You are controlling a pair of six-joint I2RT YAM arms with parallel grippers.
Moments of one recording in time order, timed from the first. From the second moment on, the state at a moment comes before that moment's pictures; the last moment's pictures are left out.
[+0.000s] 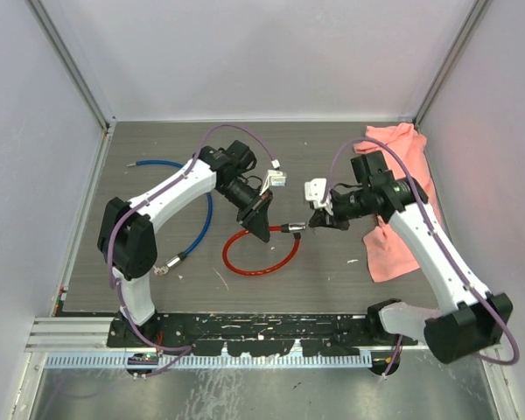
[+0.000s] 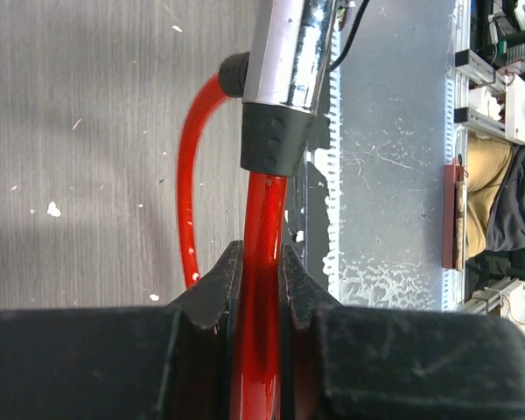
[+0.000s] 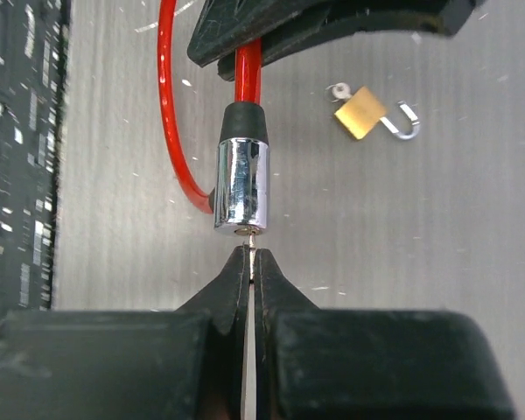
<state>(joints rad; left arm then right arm) -0.64 1.87 1.64 -1.11 1.06 0.49 0.32 1.13 1.19 -1.03 -0.80 -1.16</state>
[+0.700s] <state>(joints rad) -0.66 1.76 1.50 -1.00 0.91 0.41 0.29 1.43 1.35 -1.22 -0.95 -0.81</state>
